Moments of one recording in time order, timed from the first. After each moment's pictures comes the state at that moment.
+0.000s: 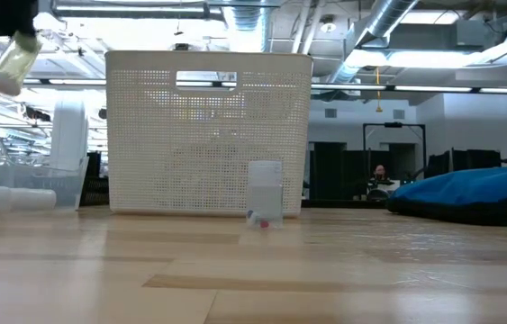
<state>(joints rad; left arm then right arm) -0.64 1.08 0.98 -1.01 -0.36 -1.17 -0.04 1.34 1.84 -0.76 -0.03 -0.13</state>
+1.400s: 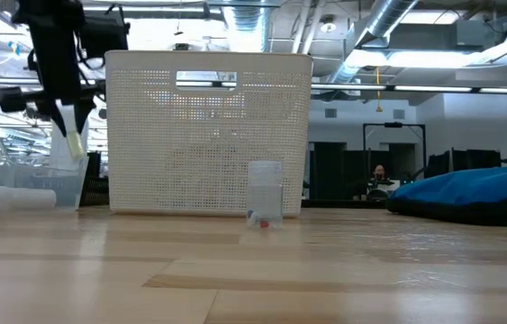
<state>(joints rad) 0.48 0.99 0.71 -1.05 -0.80 -1.76 -0.11 1.34 1.84 -0.82 0.00 -0.11</state>
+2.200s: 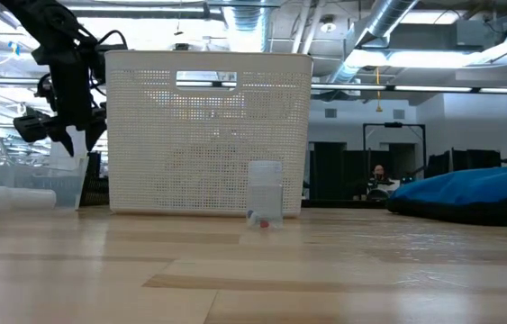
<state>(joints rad) 0.70 1.10 0.60 -0.67 -0.80 -1.65 -0.13 1.35 1.84 -0.84 0.00 -0.10</state>
